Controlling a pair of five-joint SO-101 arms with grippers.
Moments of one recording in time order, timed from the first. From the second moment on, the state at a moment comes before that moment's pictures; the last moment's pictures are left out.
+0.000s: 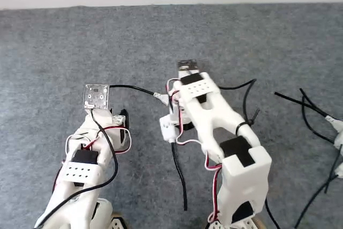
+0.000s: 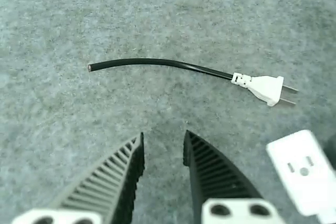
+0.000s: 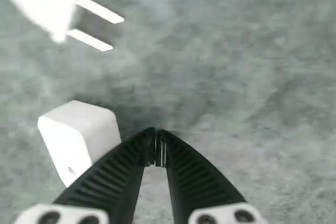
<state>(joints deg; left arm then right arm) 1.1 -44.4 79.1 22.4 8.4 -25.1 20.2 7.6 70.2 -17.4</state>
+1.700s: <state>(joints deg) -10.3 -44.4 79.1 19.2 12.4 -23.9 18.5 5.3 64.3 35.5</state>
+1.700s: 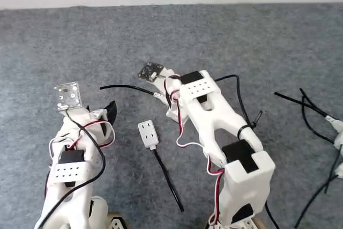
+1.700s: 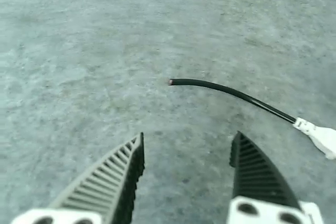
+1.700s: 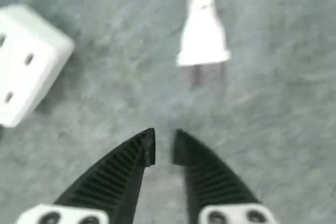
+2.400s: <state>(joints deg) -10.5 -44.4 79.1 18.9 12.4 -25.2 34.8 -16.1 64.0 44.4</state>
